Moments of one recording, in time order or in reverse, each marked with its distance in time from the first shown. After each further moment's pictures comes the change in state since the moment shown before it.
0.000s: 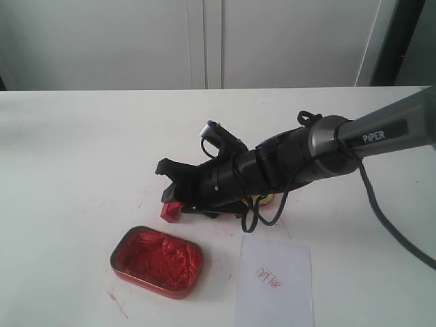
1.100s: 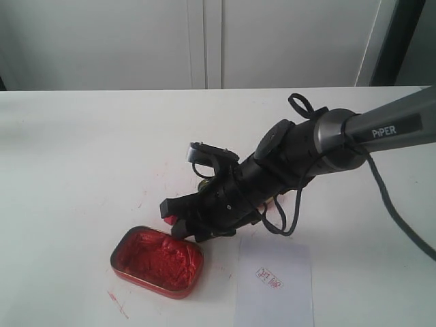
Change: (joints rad) left arm 0.000 0.000 0.000 0.000 0.000 0.000; right arm 0.000 -0.035 0.000 -0.601 0.121 0.253
